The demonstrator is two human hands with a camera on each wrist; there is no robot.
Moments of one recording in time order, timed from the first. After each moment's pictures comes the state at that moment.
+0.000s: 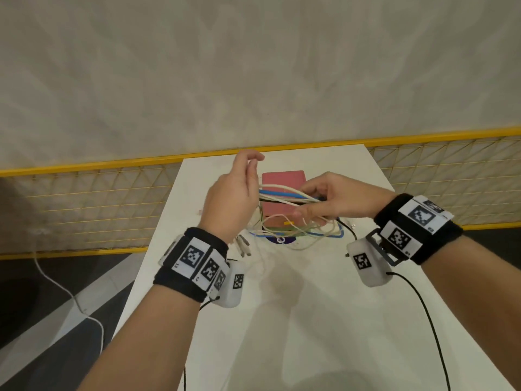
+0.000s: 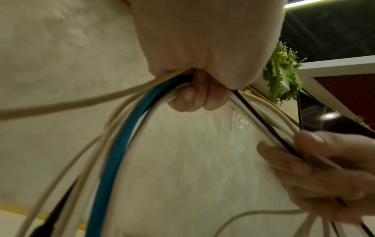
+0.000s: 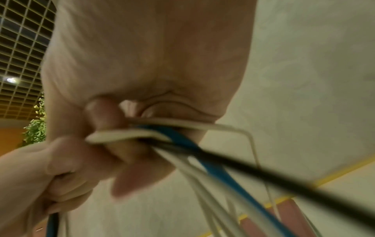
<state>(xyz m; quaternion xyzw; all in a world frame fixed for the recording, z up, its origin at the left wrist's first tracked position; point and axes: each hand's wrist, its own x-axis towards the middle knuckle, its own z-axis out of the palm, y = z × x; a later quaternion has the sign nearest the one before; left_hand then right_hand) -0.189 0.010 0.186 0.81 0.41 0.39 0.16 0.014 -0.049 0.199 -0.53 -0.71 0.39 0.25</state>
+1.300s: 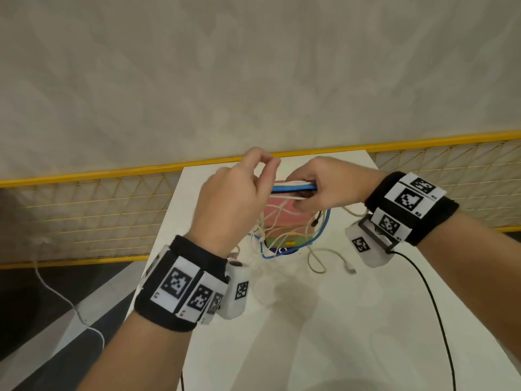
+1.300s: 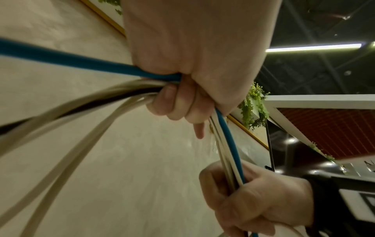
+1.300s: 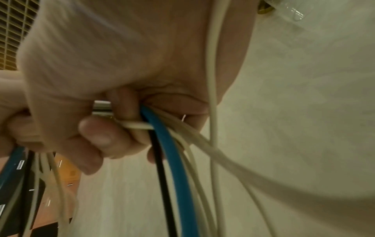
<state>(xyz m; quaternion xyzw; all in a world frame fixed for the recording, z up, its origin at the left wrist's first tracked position) -0.183 -0.004 0.231 0.83 0.39 0.38 0.10 0.016 -0.011 0.227 -0.54 -0.80 0.18 0.16</state>
